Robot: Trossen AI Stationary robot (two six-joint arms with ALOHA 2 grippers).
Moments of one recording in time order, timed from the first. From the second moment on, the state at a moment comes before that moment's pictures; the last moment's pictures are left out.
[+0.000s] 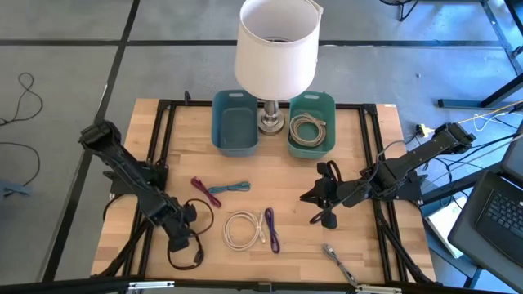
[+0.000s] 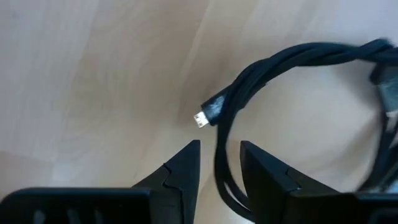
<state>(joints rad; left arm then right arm) -0.83 1.38 0.67 -0.65 0.09 -1.30 0.52 1.20 0.98 -0.42 0.37 0.36</state>
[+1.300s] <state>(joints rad) -0.76 1.16 0.67 0.14 -0.93 -0.04 0.52 1.20 0.98 -0.35 0.37 0.31</state>
